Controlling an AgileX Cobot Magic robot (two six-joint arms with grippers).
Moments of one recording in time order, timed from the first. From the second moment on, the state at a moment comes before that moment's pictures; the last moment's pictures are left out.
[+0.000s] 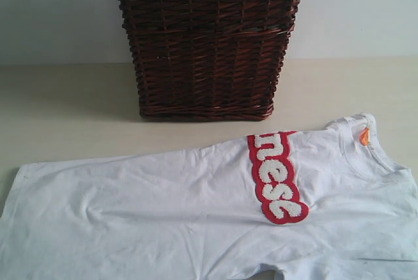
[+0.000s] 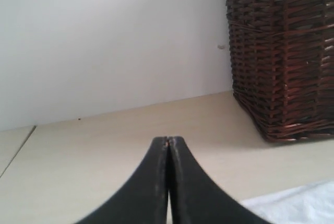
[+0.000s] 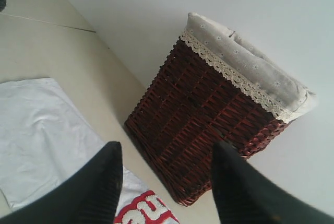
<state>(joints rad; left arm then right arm) -0.37 0.40 -0.14 -1.27 -0.31 1.37 0.23 0.18 -0.67 0.65 0.87 -1.05</state>
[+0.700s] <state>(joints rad) 0.03 0.01 0.00 -1.27 0.15 1.36 0.23 0.18 -0.67 0.52 0.84 -1.01</state>
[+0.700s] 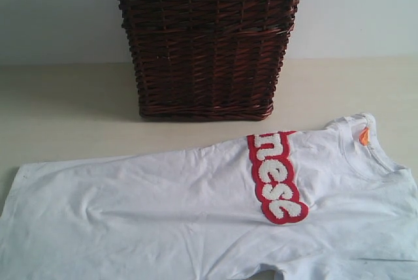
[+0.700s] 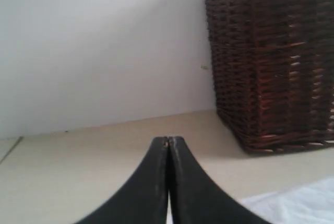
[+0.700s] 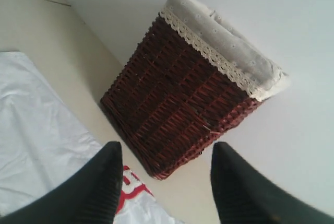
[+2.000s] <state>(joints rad) 0.03 0.01 0.00 -1.28 0.00 1.36 0.23 1.41 -0.65 0.59 1.21 -1.48</state>
